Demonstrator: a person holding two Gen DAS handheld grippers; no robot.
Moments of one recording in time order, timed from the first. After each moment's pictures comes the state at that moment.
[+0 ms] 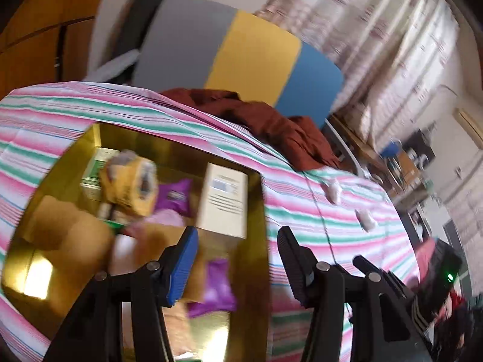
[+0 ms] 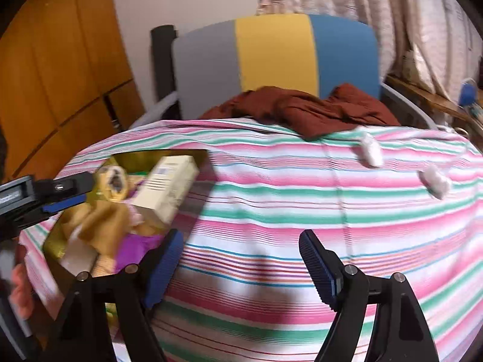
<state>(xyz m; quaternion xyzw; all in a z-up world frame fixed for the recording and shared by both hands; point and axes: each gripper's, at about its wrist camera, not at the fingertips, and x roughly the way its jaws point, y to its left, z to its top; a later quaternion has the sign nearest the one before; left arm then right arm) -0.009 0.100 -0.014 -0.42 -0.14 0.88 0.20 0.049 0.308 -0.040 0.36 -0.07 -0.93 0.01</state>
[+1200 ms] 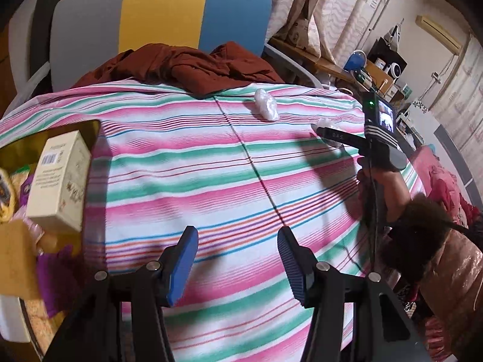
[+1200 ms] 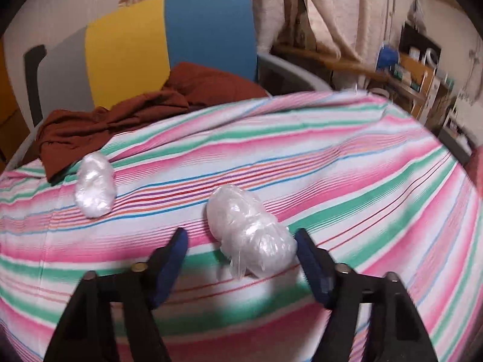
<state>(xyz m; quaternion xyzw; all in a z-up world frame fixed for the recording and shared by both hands) 0.014 0.274 -0.048 -0.48 0.02 0.83 0.30 -0.046 0.622 -0.099 0.40 -0.10 -0.89 -0.19</state>
